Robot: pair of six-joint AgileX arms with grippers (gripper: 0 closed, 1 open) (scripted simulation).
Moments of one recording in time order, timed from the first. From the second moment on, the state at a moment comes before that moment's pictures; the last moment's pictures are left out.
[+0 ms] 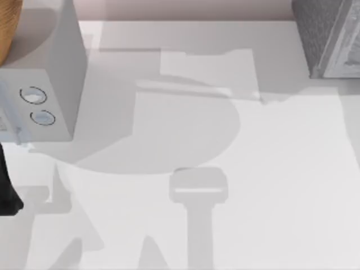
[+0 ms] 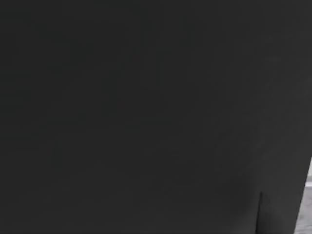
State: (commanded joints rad) left arm 0.00 0.00 0.00 0.00 0.00 0.00; right arm 0.00 1.31 1.73 -0.42 0.01 0.02
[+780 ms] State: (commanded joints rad) left arm 0.00 0.00 0.00 0.00 0.00 0.00; right arm 0.44 1.30 1.72 -0.44 0.44 0.02
